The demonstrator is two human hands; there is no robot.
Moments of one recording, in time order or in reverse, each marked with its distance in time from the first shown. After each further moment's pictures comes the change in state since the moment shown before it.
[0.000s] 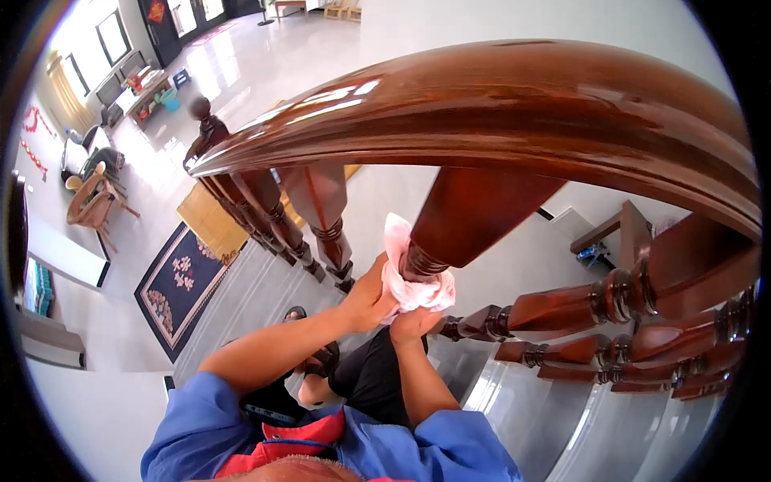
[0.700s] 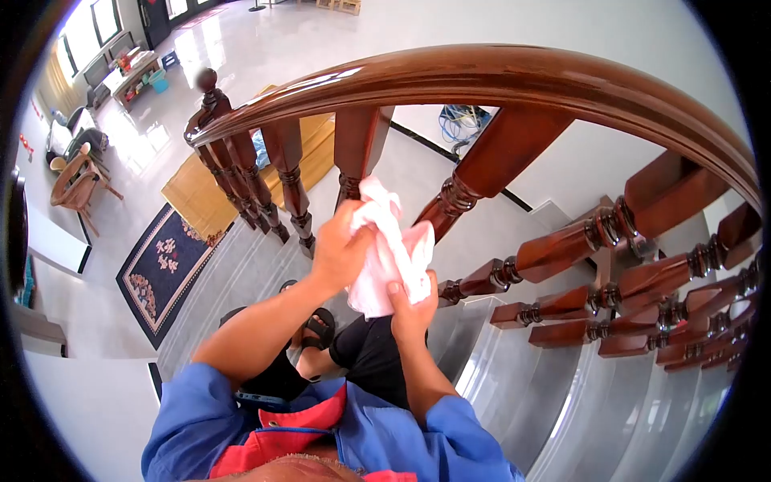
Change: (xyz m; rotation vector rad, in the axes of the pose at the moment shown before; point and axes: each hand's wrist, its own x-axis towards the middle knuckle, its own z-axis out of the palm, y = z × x) left_hand -0.029 0.060 -0.053 0.168 0.409 -0.147; right_hand -0.054 -0.102 -0.022 0.047 -0.250 0.345
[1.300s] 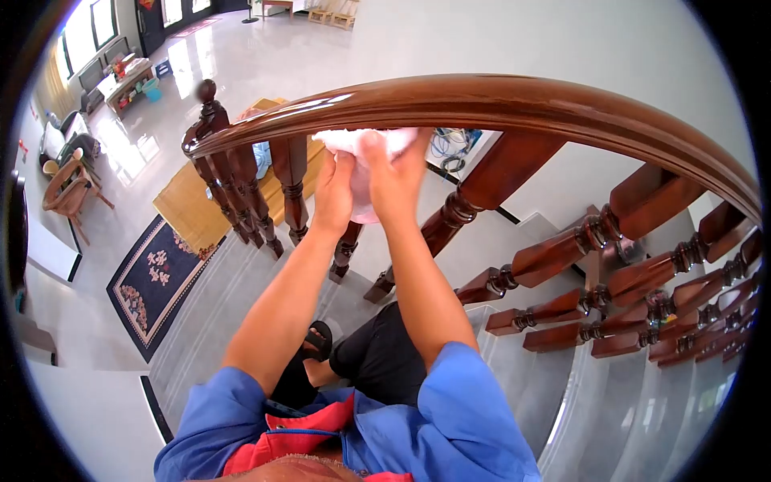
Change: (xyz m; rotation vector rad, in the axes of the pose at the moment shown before) left_hand 0.097 0.009 -0.006 -0.719 0.137 0.055; right_hand 0.158 -0.100 0.167 0.086 -0.212 -0.561
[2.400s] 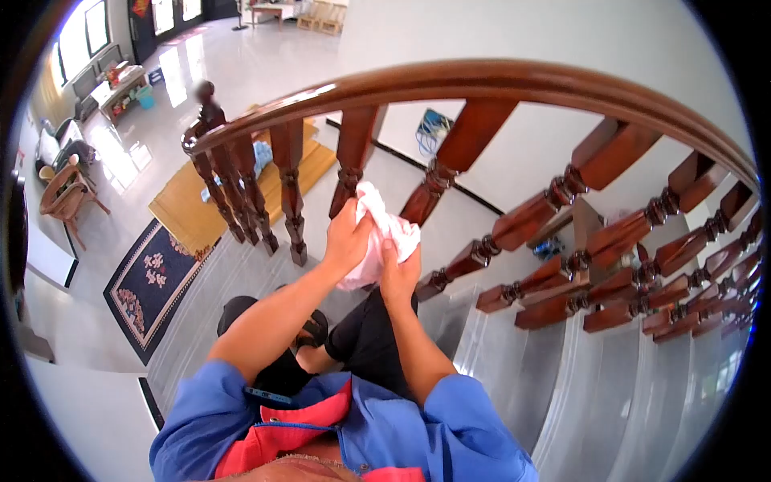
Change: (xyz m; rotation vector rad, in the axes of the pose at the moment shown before) left_hand -0.115 -0.014 -0.011 0.698 -0.115 -0.194; right_hand -0.190 -0.014 -0.101 -0.200 0.185 0.441
